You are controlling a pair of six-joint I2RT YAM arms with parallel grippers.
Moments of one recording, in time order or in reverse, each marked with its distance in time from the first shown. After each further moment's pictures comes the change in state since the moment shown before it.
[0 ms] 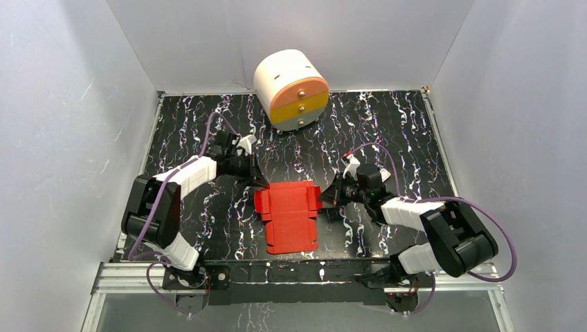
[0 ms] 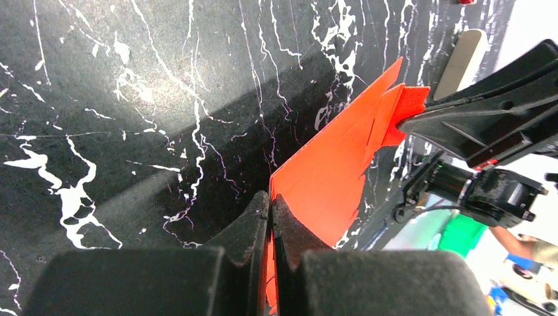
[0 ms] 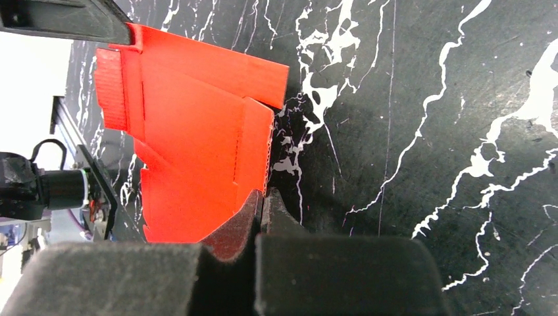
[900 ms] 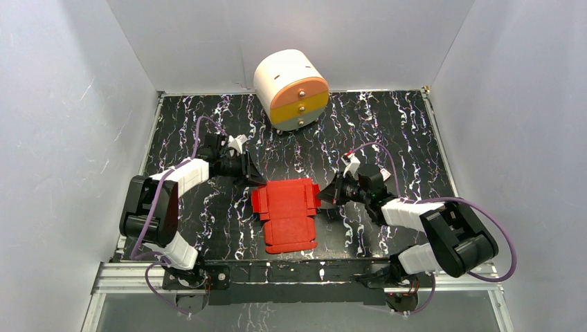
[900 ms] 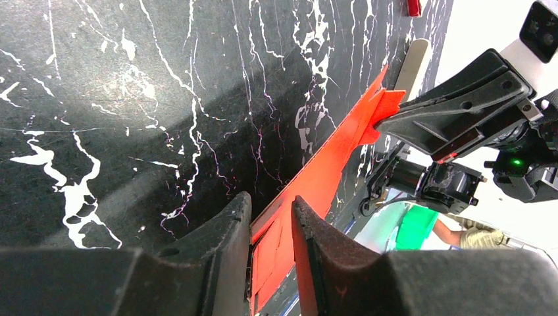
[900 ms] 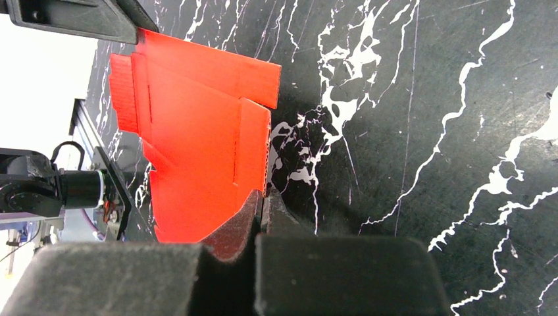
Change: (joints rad) left arm 0.083 -0.001 -0.043 0.062 0.127 -0.031; right arm 0.003 -0.008 -0.008 0.057 -0.012 0.019
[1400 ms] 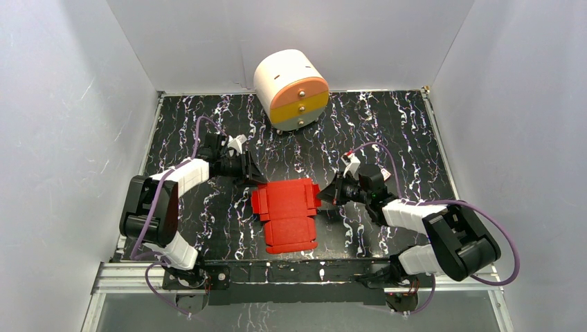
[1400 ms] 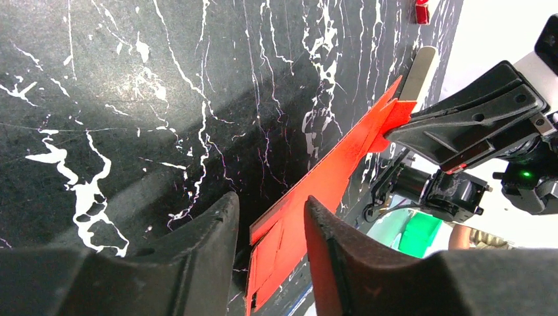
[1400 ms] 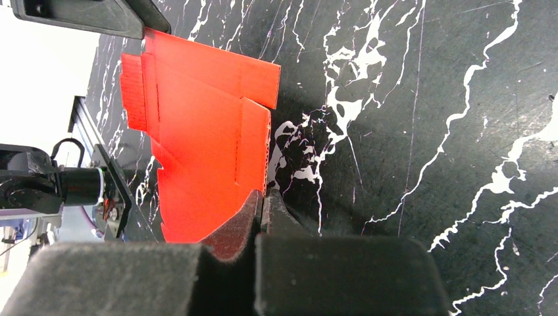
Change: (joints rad) left arm 0.002 0.000 0.000 -0.002 -0.031 -0.008; right arm 0.000 -0.023 0.000 -0.021 0.002 -0.013
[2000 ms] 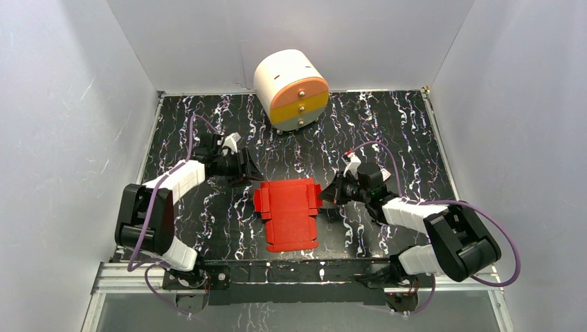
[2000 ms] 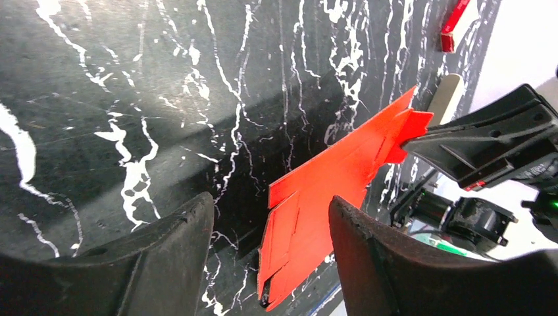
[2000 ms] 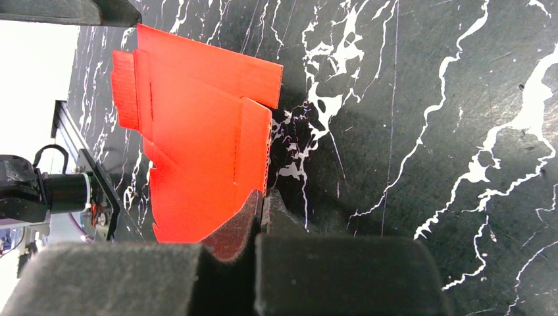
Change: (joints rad) left arm 0.019 -0.082 -0.006 -0.049 -0.132 0.006; right arm 0.000 -0.005 0.031 -0.089 0.038 -0.018
